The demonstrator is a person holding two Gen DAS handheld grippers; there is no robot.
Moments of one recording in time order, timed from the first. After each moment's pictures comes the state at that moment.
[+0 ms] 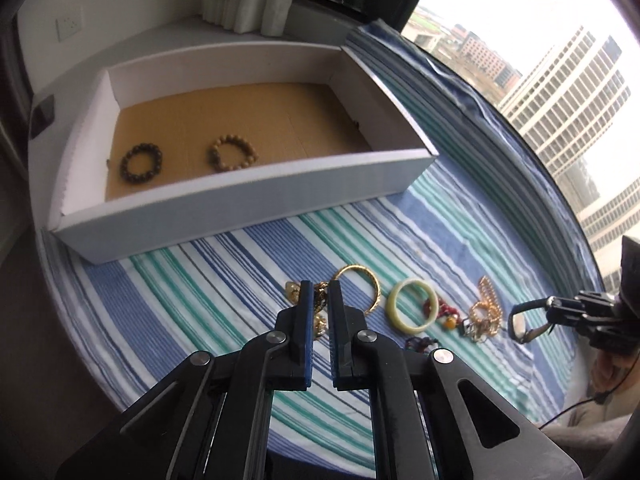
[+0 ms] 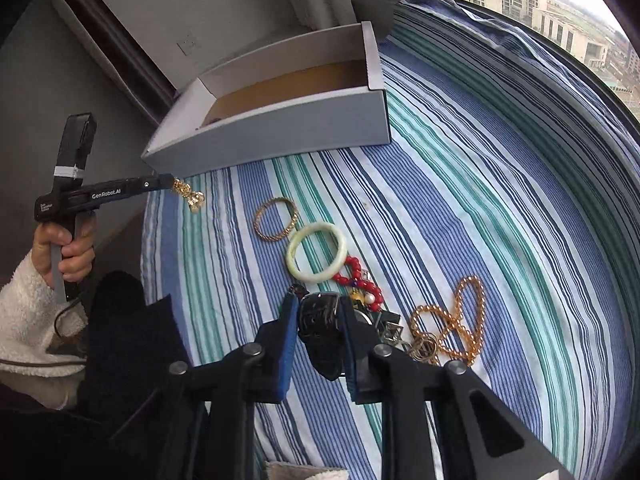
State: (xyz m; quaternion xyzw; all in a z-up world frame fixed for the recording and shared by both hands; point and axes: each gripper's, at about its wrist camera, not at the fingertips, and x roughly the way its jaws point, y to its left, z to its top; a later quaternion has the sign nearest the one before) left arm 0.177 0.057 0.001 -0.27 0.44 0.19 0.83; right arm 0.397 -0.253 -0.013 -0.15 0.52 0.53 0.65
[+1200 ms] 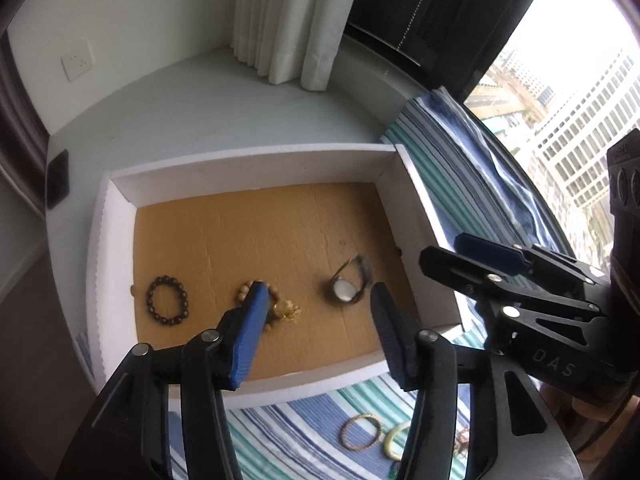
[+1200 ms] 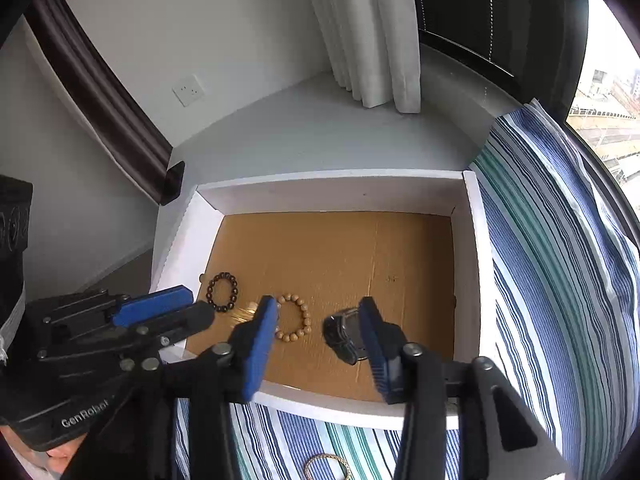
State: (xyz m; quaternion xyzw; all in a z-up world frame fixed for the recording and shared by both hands) left arm 0.328 0.195 0.069 -0.27 0.45 0.27 0.81; right arm 0.471 0.086 0.069 -0.17 0.48 0.53 0.68
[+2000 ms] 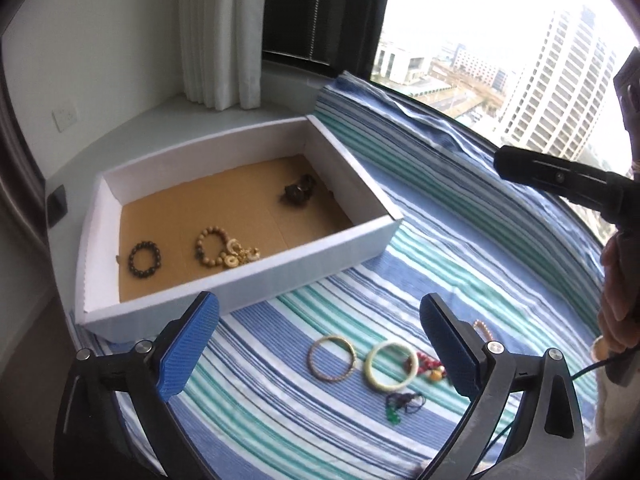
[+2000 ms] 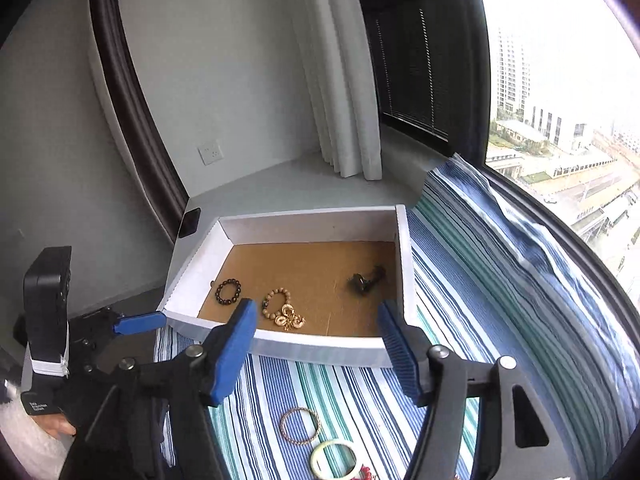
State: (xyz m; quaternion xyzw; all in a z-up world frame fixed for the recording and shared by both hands) left arm 0.242 0.000 0.055 -0.17 0.40 0.21 0.88; right arm 0.423 -0.137 0.111 -0.10 0.36 0.55 0.75
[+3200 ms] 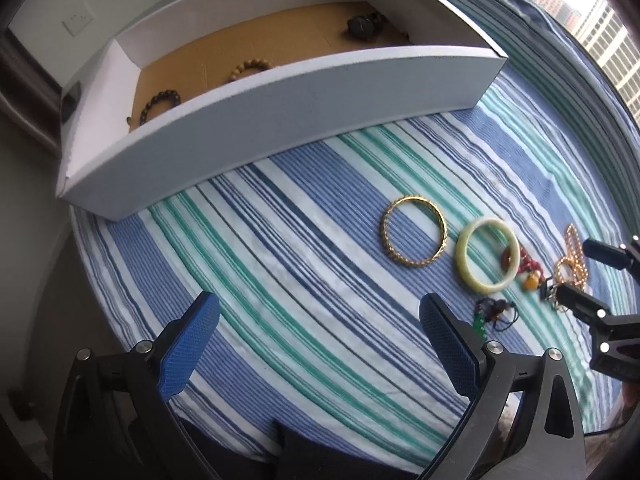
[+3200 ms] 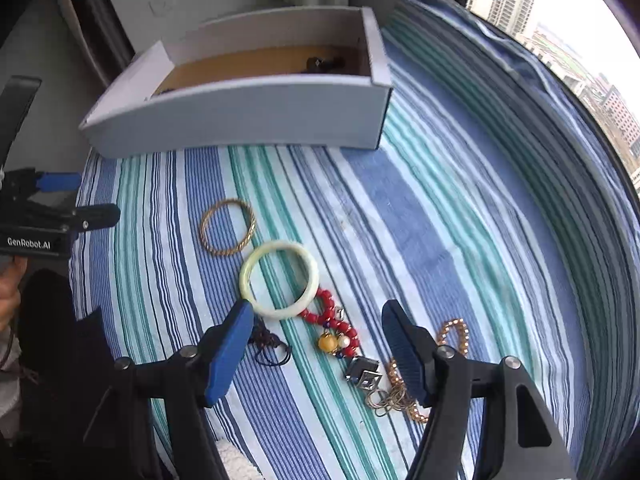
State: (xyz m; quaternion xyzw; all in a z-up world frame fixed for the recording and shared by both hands) left arm 0.223 0.013 -0.080 -0.19 0.58 0.27 0.74; right arm 0.375 -0.183 -0.080 -0.29 0.50 0.46 0.67
